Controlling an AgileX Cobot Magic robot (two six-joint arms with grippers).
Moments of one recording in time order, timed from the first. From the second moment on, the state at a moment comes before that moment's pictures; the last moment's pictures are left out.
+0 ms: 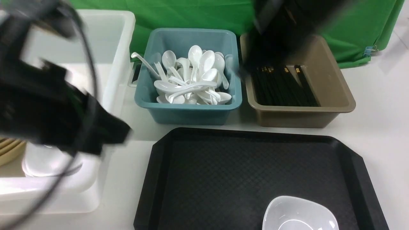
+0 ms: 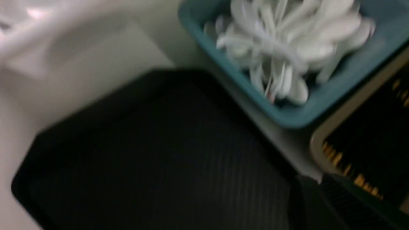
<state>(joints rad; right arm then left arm) 0.77 1.60 -1.70 -0.07 1.20 -0.06 -0.35 1.05 -1.10 -0.43 1.04 0.39</state>
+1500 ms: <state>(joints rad) 0.89 1.54 -1.29 0.06 0.97 0.00 -0.52 1.05 -1.05 0.10 0.97 -0.10</state>
